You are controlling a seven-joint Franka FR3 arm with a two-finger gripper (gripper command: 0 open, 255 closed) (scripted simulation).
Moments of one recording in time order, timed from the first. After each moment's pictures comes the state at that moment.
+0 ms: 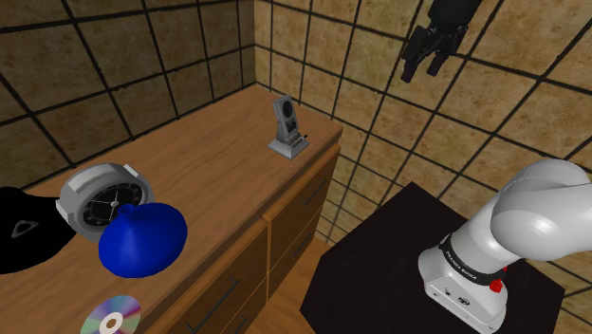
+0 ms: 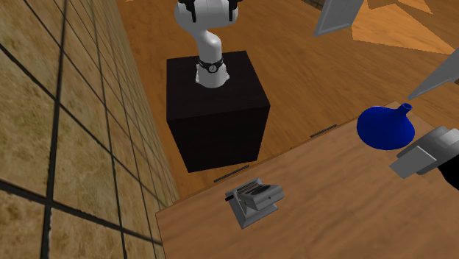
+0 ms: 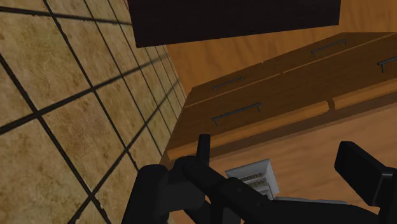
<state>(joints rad) 0.00 -0.76 -0.03 -2.32 -0.02 1.58 0.11</state>
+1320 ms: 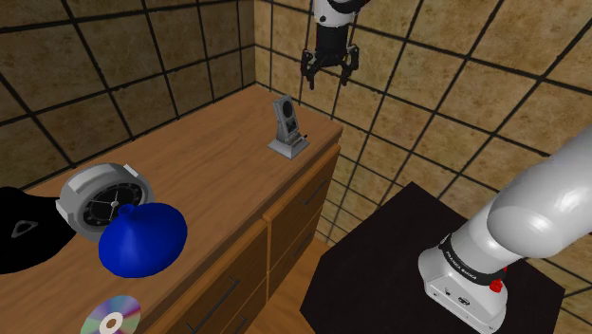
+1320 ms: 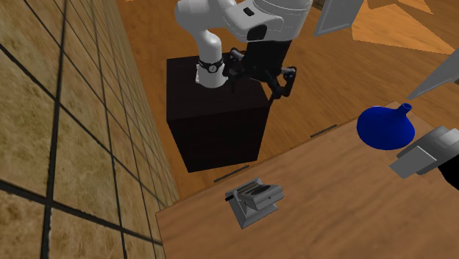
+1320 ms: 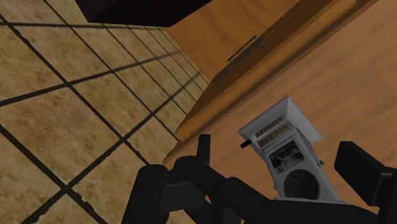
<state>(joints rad) -0.06 -0.07 0.20 -1.96 -0.12 1.83 0.69</state>
